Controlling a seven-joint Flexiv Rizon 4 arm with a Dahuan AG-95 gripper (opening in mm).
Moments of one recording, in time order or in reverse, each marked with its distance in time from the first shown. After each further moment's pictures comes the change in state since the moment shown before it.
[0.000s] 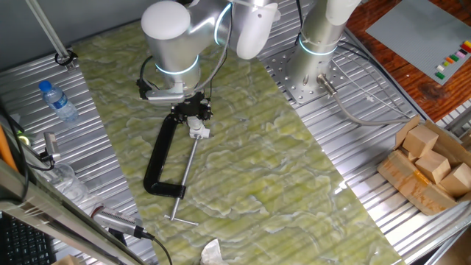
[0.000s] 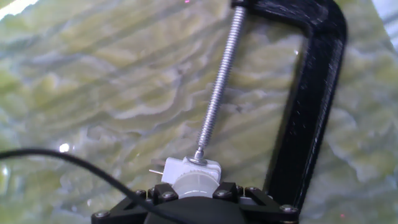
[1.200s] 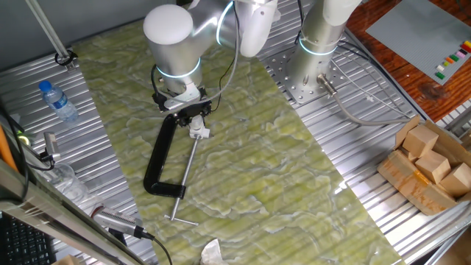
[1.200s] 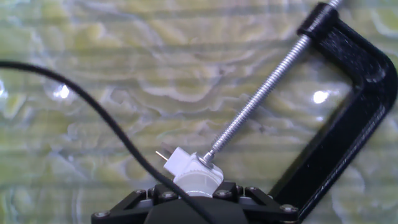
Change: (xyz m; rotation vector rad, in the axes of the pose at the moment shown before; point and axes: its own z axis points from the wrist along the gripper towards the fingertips) arm 0.000 0.000 0.000 0.001 0.022 -0.380
